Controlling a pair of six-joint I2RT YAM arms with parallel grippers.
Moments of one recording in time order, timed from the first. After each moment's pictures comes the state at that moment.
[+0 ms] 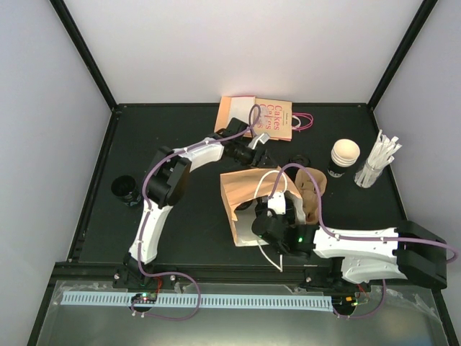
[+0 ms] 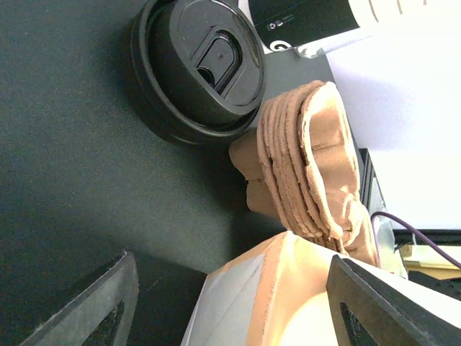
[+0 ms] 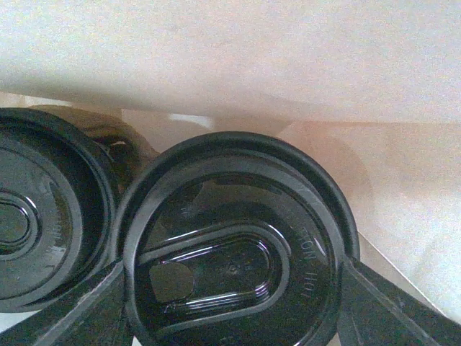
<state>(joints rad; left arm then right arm) -0.57 2.30 1.73 -0.32 0.91 -0.34 1.25 1.18 0.51 -0.12 0.98 0.57</state>
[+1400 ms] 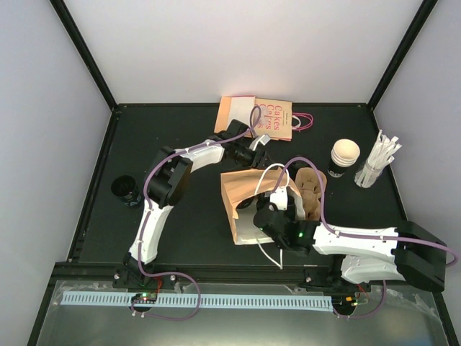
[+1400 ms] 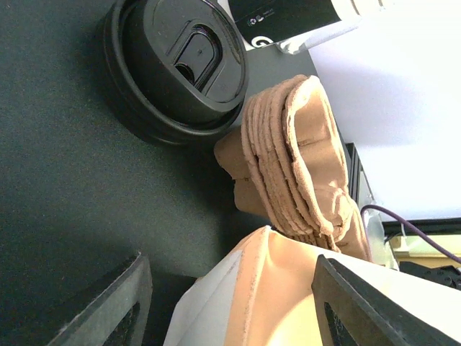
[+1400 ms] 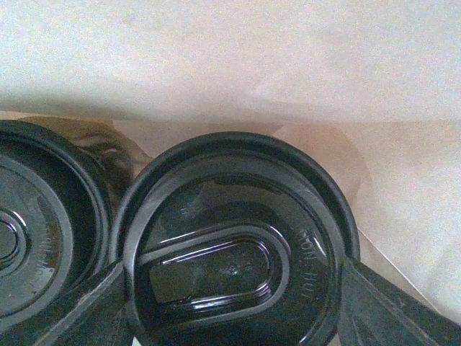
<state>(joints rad) -0.58 2.31 1.69 -0.24 0.97 -0.35 1.18 1.19 0.52 -0.12 0.91 0.60</state>
